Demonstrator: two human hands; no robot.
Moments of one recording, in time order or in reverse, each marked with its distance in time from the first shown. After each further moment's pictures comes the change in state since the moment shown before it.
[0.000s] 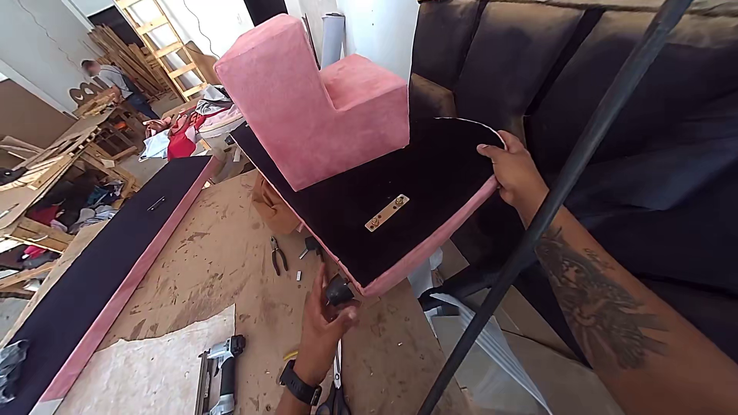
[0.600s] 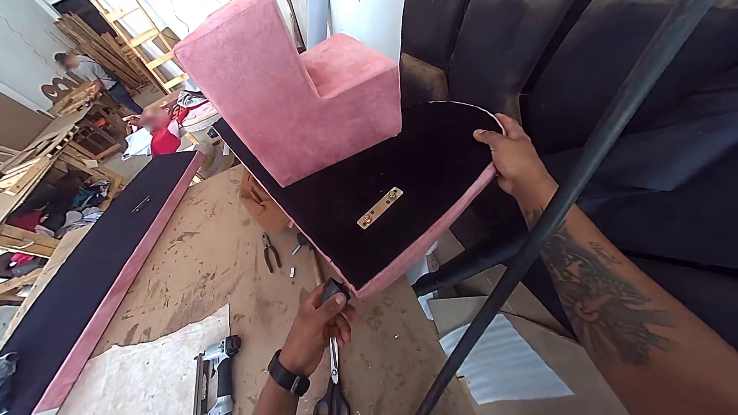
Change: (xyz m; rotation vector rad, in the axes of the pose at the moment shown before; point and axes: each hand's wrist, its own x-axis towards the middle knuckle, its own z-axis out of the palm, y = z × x) left_hand 0.011 0.010 -0.008 -0.215 -0.178 -0.295; right_hand -0.002 0.005 -0.005 0.030 -0.009 0.033
